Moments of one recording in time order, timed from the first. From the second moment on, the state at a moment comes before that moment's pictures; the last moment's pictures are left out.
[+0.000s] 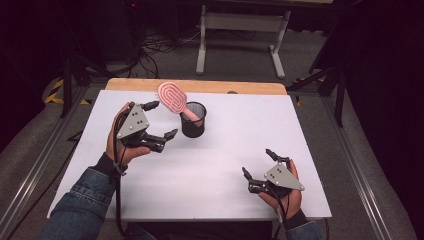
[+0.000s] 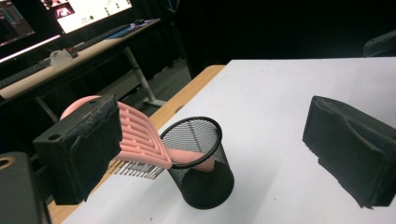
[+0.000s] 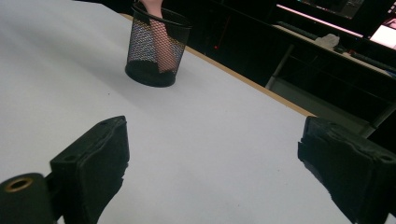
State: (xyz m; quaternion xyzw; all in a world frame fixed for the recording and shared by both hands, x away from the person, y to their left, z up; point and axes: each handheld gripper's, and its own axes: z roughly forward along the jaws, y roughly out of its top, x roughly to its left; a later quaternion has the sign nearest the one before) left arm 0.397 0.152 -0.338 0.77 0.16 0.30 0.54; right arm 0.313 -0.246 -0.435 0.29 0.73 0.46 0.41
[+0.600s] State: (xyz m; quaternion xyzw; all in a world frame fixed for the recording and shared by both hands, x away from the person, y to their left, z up) left arm 0.376 0.149 -0.354 0.77 0.14 0.30 0.54; right arm 0.312 -0.245 -0.434 0.28 0.73 0.46 0.42
